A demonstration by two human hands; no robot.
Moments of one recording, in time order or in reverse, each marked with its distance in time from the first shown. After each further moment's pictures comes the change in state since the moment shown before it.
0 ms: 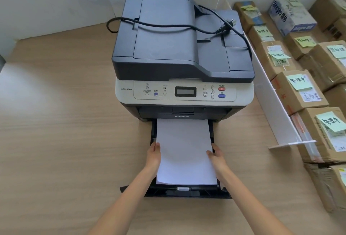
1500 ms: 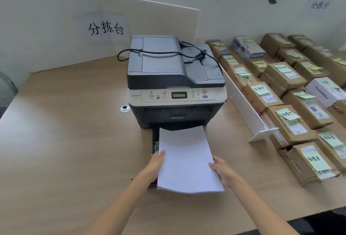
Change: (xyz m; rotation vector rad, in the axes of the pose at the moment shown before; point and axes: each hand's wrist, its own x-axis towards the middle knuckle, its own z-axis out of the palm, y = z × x) left_hand -0.082 -0.009 -0.047 0.050 -0.345 -0.017; right_hand -0.108 0.036 -0.026 0.072 -0.093 -0.016
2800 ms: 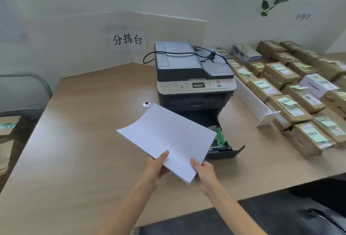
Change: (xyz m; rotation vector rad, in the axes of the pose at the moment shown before) left_hand -0.168 -0.071 -0.111 -0.356 -0.057 0.331; right_hand -0.157 0.064 0.196 0.423 0.027 -0.258
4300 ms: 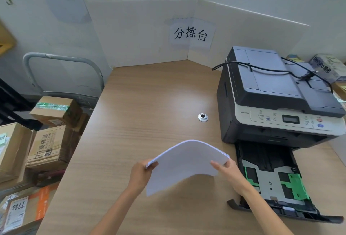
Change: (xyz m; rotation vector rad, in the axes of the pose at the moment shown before) left_hand 0.131 0.093 -0.264 0.798 0.374 0.210; right_hand 0.172 -0.008 0.169 -0.570 -0.402 -0.134
